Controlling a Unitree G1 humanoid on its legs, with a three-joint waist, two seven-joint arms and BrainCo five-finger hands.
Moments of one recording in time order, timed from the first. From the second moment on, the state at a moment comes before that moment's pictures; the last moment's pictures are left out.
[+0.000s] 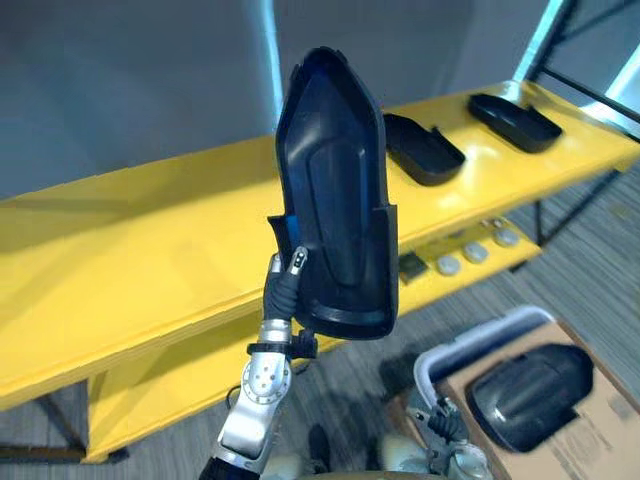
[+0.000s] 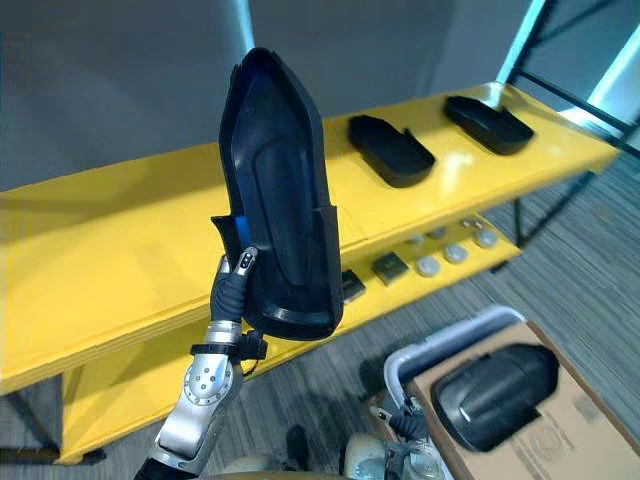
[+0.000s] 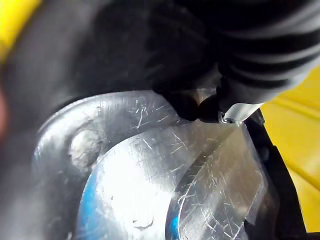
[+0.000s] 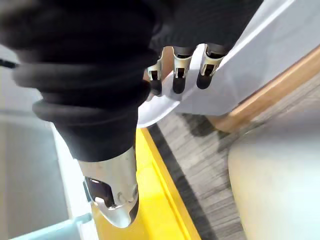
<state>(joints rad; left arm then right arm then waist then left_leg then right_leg) 0.13 0.03 -0.30 -0.23 0.01 -0.19 0.31 0.21 -0.03 -0.06 0.68 0.10 -0.10 -0.15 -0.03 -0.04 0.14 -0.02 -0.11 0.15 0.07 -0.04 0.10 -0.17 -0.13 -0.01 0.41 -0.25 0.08</state>
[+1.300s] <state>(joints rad) -0.49 0.13 -0.02 0.54 -0.03 0.00 0.47 0.16 -0.03 0.00 0.70 0.05 -0.10 -0.08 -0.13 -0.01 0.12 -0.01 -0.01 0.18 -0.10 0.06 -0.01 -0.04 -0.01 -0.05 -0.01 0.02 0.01</state>
